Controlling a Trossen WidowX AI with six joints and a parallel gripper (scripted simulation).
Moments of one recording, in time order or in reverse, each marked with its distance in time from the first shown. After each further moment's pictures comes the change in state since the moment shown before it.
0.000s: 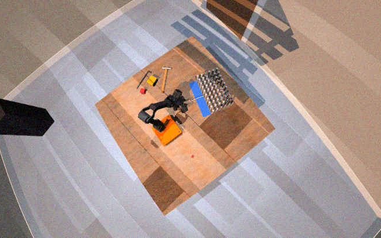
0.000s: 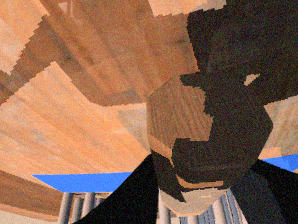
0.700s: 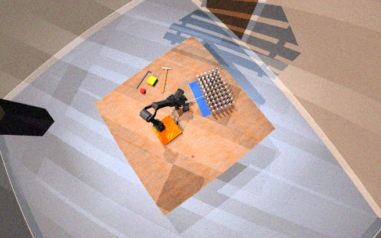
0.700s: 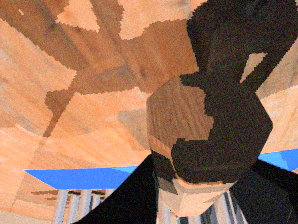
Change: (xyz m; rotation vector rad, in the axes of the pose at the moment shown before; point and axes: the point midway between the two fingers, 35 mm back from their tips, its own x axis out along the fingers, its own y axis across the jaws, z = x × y) arm 0.009 0.000 -0.014 0.000 0.001 0.000
